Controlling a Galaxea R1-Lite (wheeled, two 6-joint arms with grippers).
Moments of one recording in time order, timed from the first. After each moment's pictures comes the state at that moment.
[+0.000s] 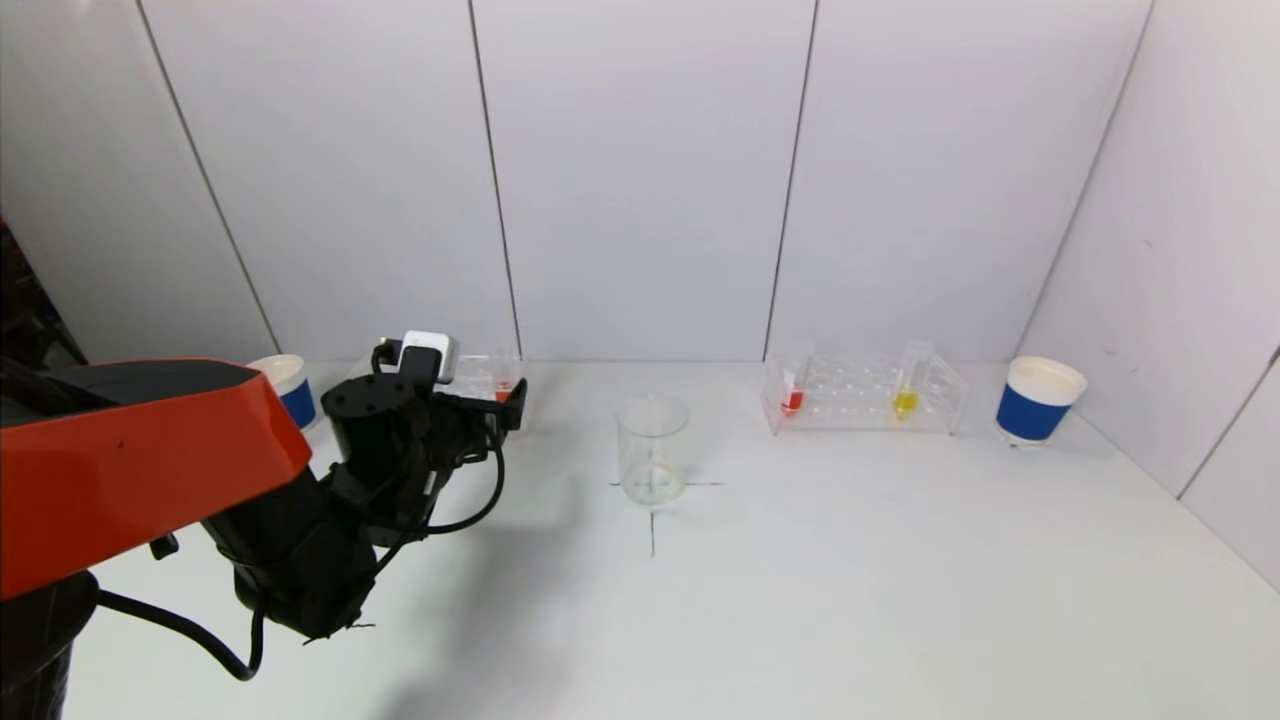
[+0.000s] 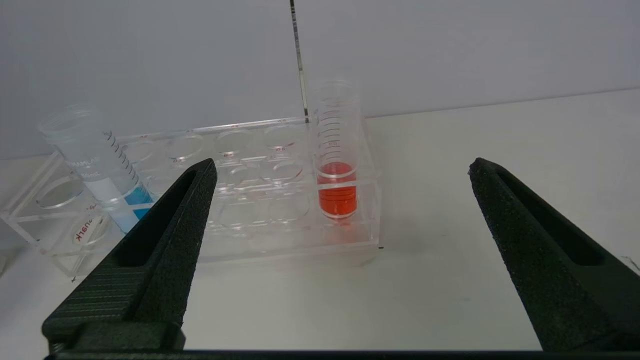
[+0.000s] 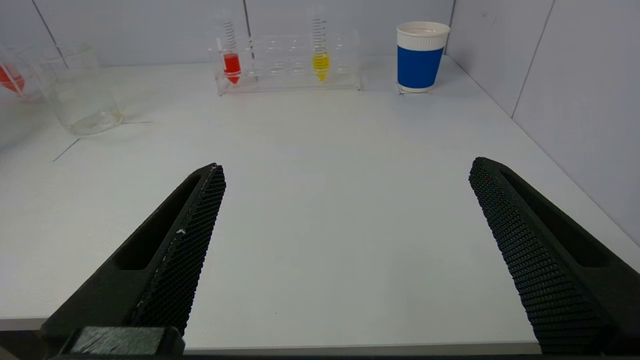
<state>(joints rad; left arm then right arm) -0.33 2.19 -0.70 -1.50 0.23 0.04 0.00 0.00 0.00 -0.01 -0.02 0.05</state>
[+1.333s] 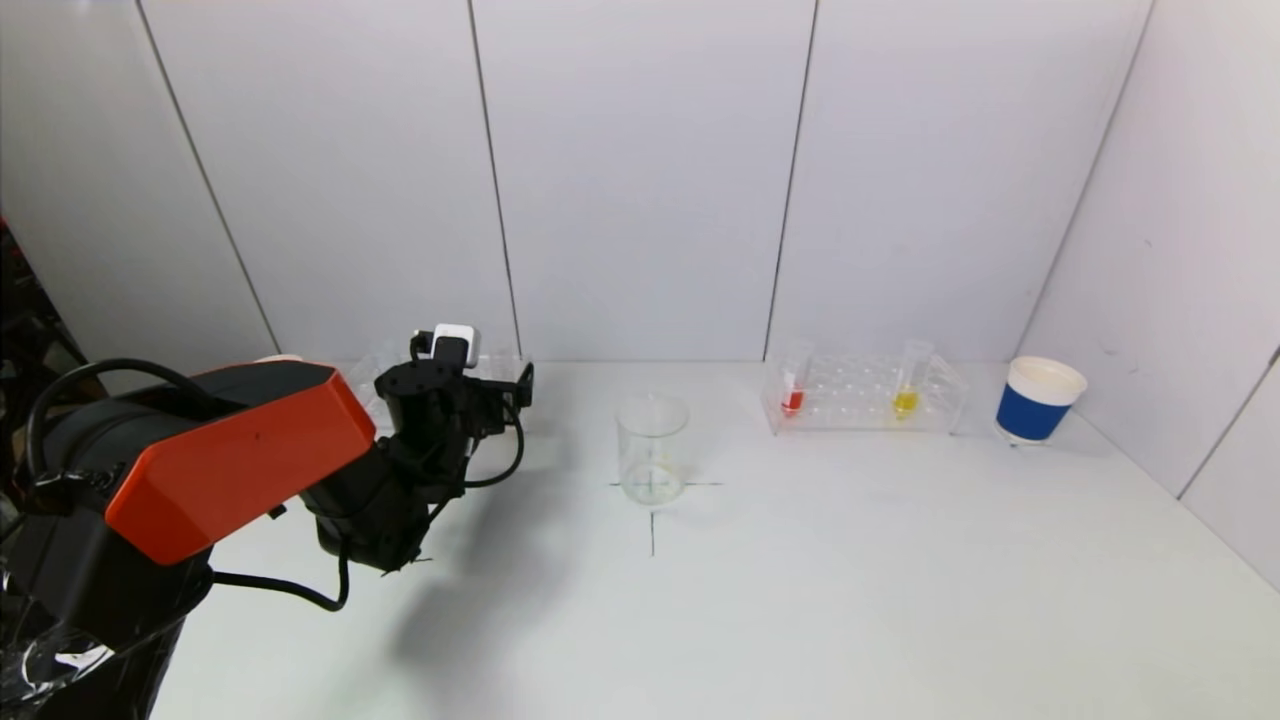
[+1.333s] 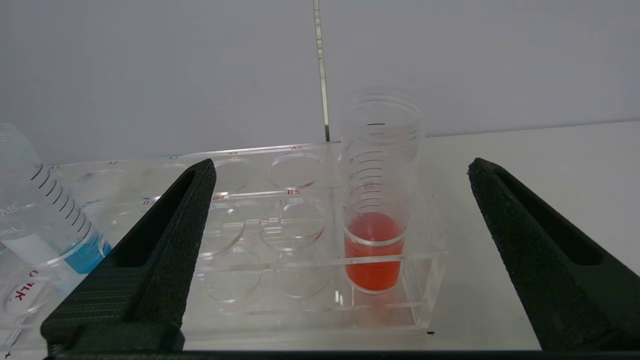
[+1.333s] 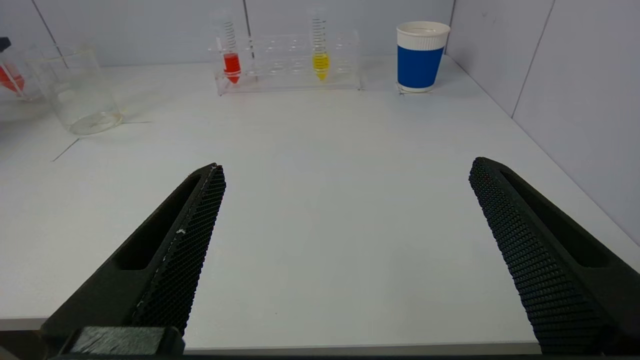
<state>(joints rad) -0.28 2.39 -1.02 -1.41 0.23 0.05 0.00 0.00 0.00 -0.01 -0.02 0.05</state>
